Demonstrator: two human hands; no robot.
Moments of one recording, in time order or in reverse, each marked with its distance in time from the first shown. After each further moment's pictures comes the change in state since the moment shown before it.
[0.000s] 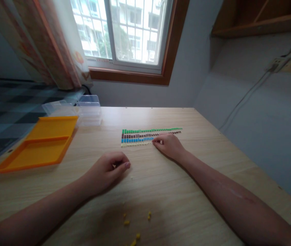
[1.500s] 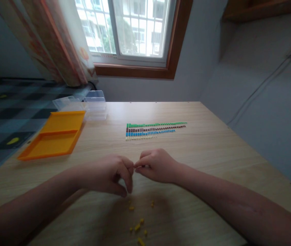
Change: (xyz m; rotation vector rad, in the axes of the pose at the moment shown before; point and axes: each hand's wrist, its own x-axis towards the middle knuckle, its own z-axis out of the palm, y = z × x) left_hand 0.000 0.017 -0.024 0.049 -0.666 0.247; right_hand -0.042 -0.084 0.015 0.239 -0.185 -0.348
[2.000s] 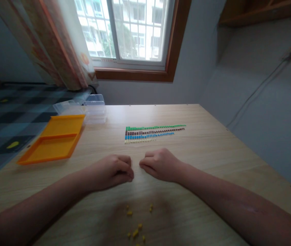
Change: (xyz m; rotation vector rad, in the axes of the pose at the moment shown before) left_hand -0.003 -0.014 0.010 0.134 0.215 -0.086; right_hand -0.003 0.011 -0.013 -0.272 -0.048 -0.085
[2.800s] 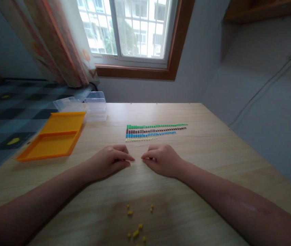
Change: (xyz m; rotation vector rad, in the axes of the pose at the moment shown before) left_hand 0.001 -0.018 -0.003 0.080 0.196 -0.096; right_hand -0.001 0.011 0.009 0.110 0.092 0.157
